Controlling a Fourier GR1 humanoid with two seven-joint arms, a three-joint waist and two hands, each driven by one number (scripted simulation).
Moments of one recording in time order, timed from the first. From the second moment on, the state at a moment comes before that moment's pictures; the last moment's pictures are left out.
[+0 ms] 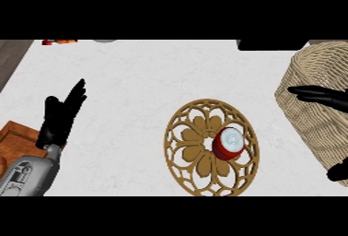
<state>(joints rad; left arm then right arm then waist) -0.23 0.41 -0.16 -1.35 0.13 0.18 0.20 -0.28 -0.86 0.12 -1.59 -0.03 0.54 -0.53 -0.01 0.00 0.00</state>
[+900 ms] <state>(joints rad) -0.21 0.35 -0.12 -1.37 0.06 0.14 0.20 -0.30 -0.83 0.11 -1.52 0.09 0.61 -0.50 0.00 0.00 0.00</state>
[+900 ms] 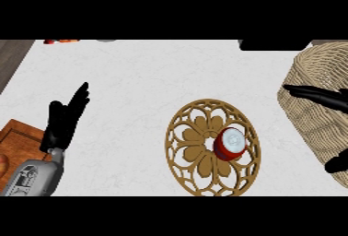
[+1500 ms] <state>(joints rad) -0.22 0.31 -0.07 -1.36 0.01 0.11 0.22 -0.27 -0.65 0.15 -1.52 0.25 0.58 -0.49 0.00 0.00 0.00</state>
